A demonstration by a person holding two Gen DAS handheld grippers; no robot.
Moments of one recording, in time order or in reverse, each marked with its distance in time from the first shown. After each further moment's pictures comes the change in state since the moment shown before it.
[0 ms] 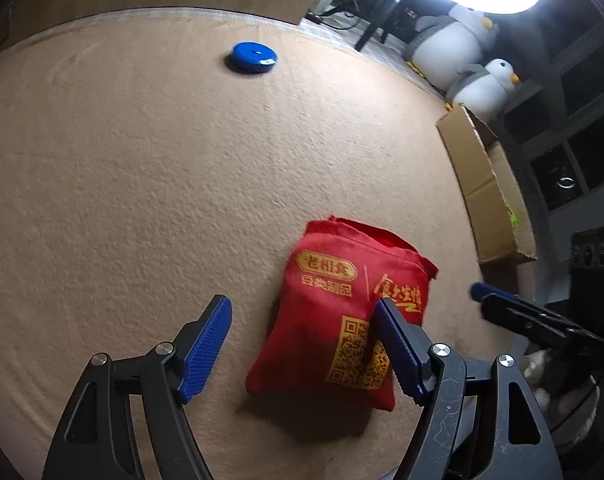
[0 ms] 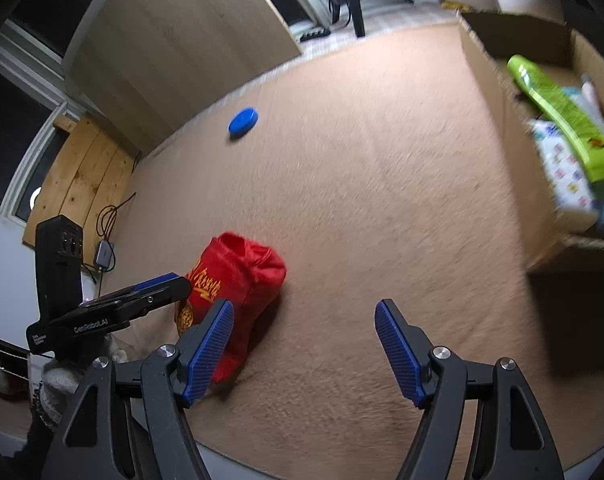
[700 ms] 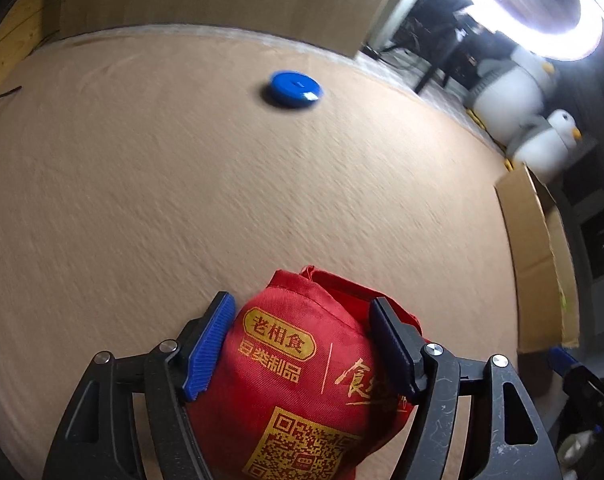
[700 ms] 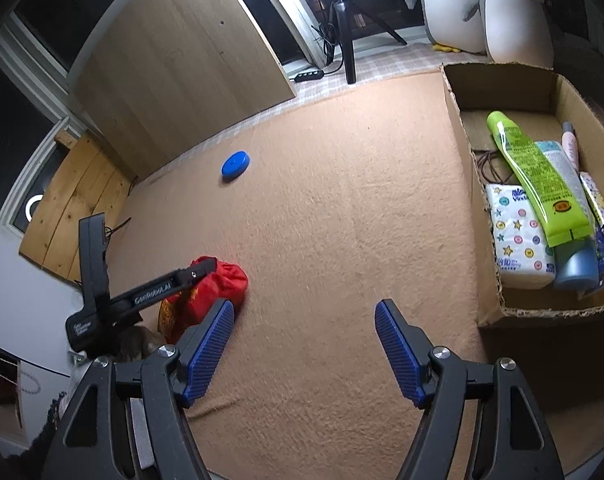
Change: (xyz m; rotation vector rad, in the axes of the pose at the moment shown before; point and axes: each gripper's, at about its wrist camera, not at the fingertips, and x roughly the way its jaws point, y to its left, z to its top) left arm 0.046 -0.029 0.021 -0.149 -0.145 0.198; right arm -0.032 -0.007 0.020 -0.040 -0.114 -0.051
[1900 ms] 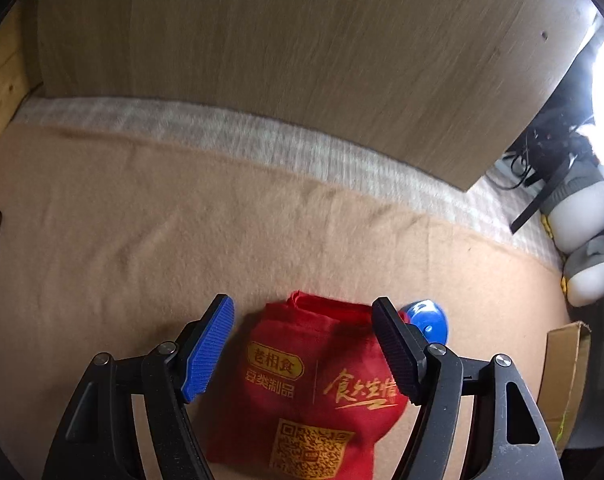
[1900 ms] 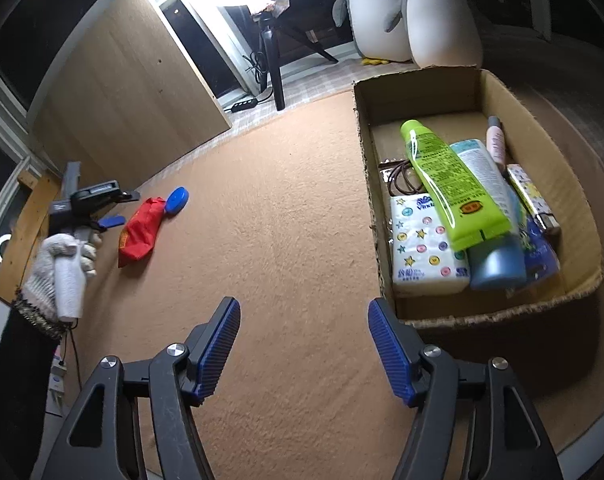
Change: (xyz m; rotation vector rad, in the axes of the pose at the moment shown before) left arm 0.044 0.099 0.233 -0.086 0.021 0.104; right arm -0.029 -0.038 0.000 0.117 -0.088 -0.138
